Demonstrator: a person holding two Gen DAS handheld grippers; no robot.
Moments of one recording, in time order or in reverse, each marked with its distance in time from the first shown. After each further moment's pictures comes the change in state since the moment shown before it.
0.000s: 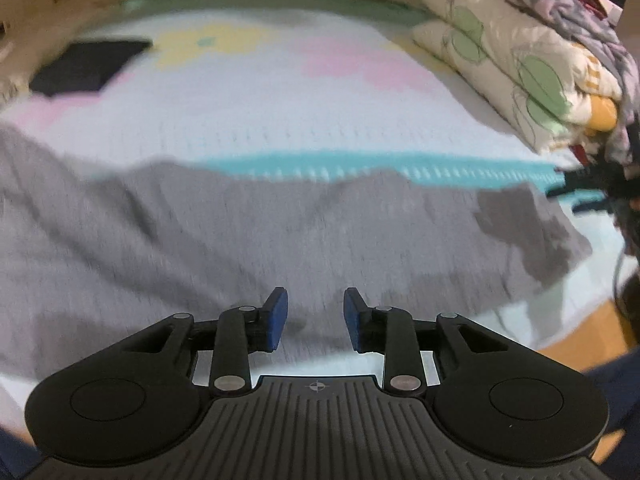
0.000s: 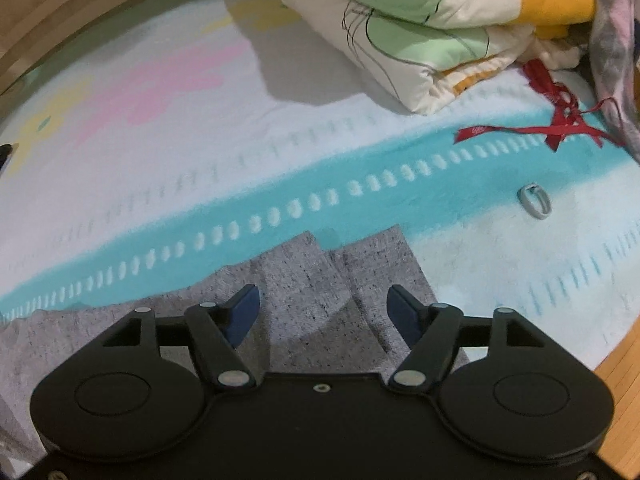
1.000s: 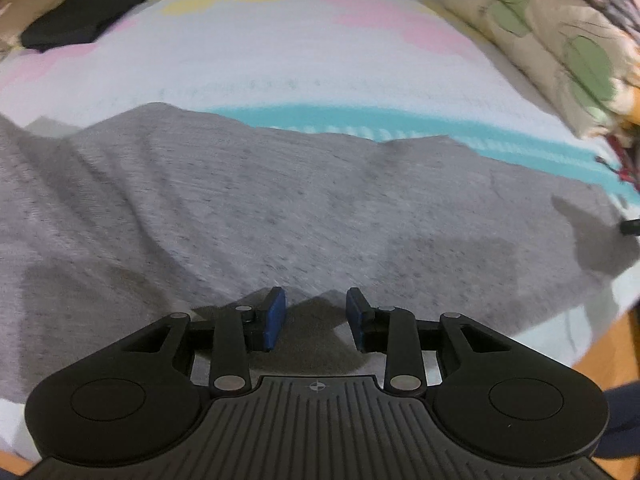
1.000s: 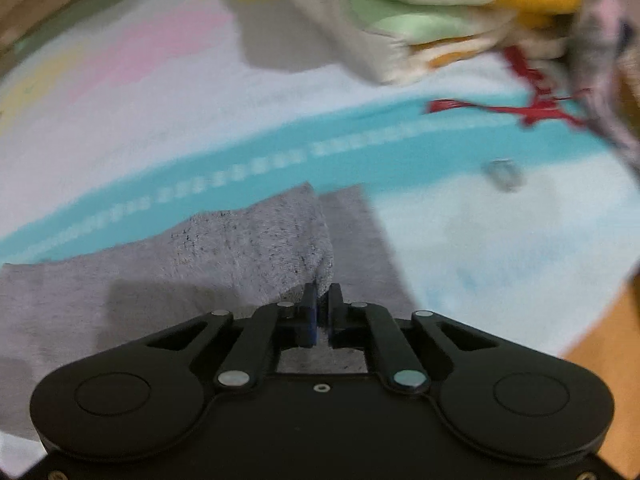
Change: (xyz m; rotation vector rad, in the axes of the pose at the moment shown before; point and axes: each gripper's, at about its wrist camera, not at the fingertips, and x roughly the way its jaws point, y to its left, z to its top) left arm 0.070 0.032 -0.003 -0.041 0.140 -0.030; right arm -0.016 -0.014 -0.015 -0.039 0.048 -0.122
